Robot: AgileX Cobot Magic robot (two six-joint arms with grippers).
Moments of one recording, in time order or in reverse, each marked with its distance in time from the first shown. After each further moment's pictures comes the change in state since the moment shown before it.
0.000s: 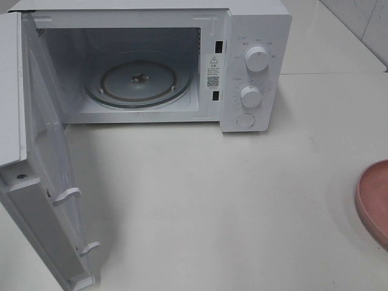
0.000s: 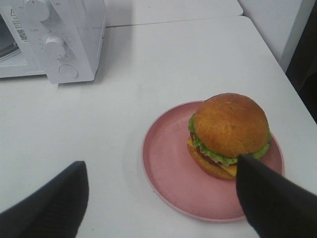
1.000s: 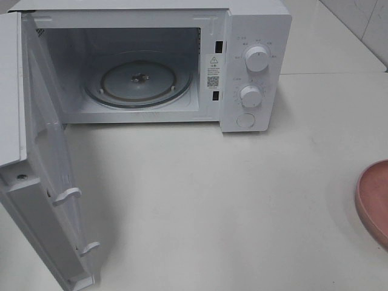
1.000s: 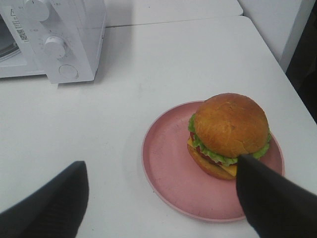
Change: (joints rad) left arm 0.000 0.306 0.326 -0.013 -0.817 0.000; right arm 0.000 0.000 0.000 0.000 0.000 0.000
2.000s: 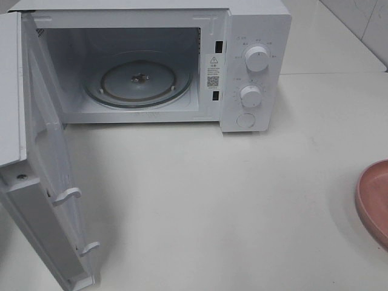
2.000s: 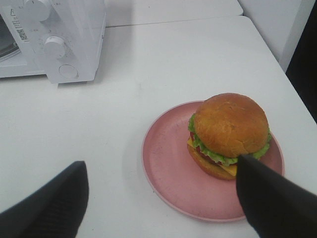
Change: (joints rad) left arm 0.000 0.715 0.039 0.164 -0.825 -0.158; right arm 0.000 0.000 0.000 0.000 0.000 0.000
